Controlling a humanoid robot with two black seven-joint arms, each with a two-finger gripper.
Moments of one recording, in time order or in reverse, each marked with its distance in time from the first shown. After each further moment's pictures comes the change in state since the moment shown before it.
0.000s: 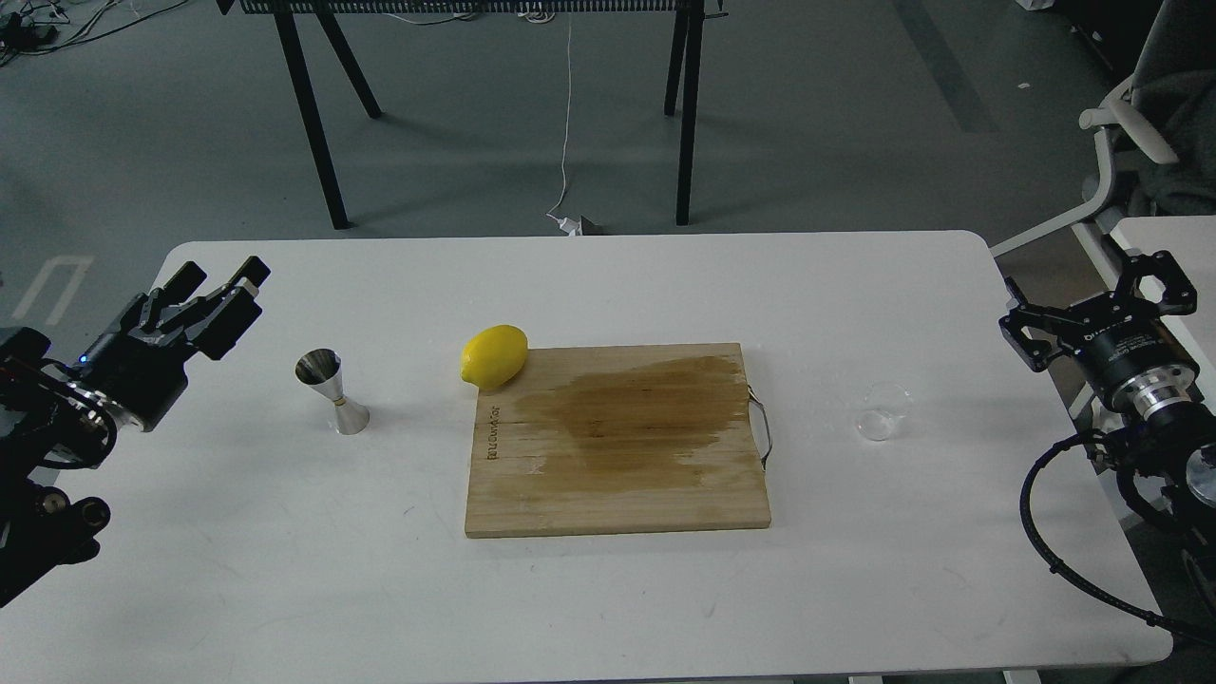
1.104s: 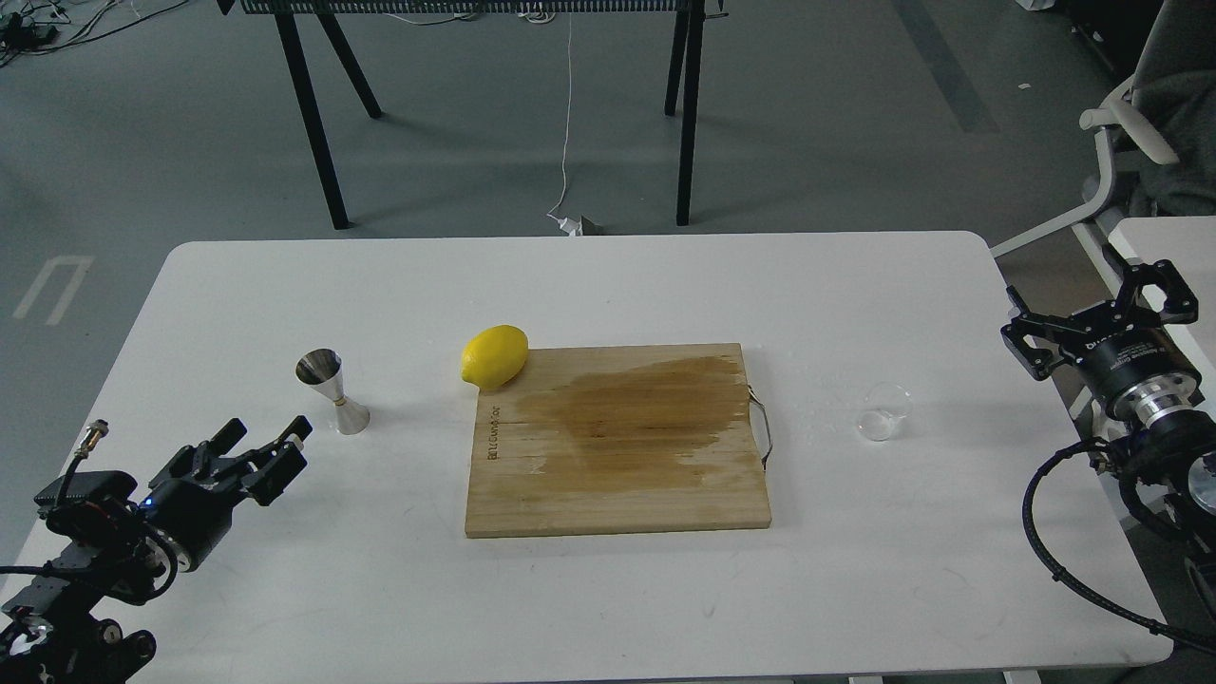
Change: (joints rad) left arm 0.156 -0.187 0.015 0.216 0.131 0.011 0.000; right arm -0.016 -0.003 0.001 0.000 0.000 0.000 0.000
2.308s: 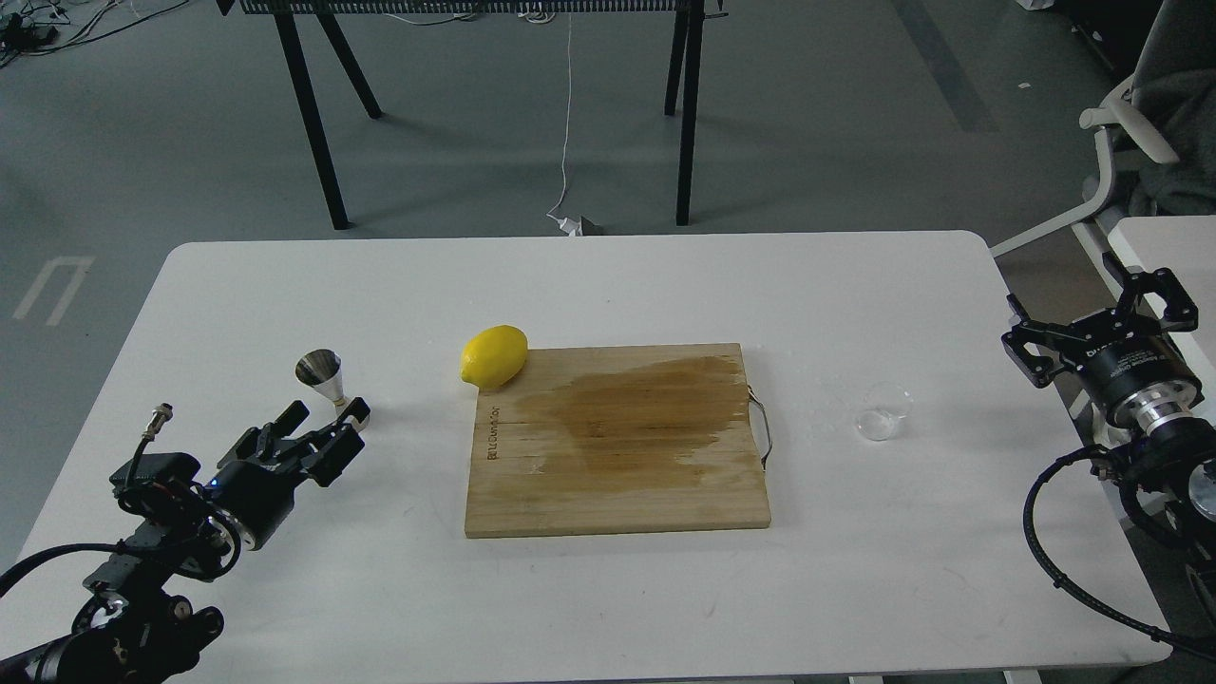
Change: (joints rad) left arm -0.082 -0.124 0.046 0.039 0.001 0.000 0.000; right arm -0.013 0.000 0.001 0.000 0.000 0.000 0.000
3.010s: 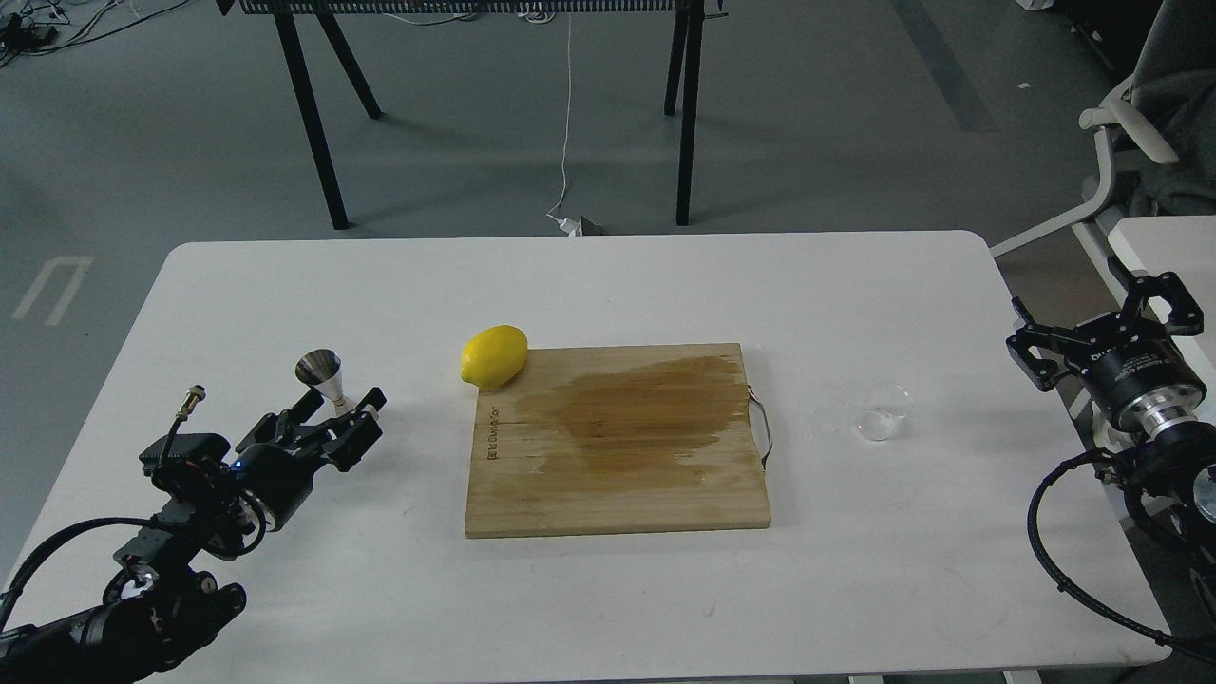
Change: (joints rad) left arm -0.087 -0.075 0.042 0.147 -0.005 0.000 0.000; right arm -0.009 -0.005 0.003 0.000 0.000 0.000 0.003
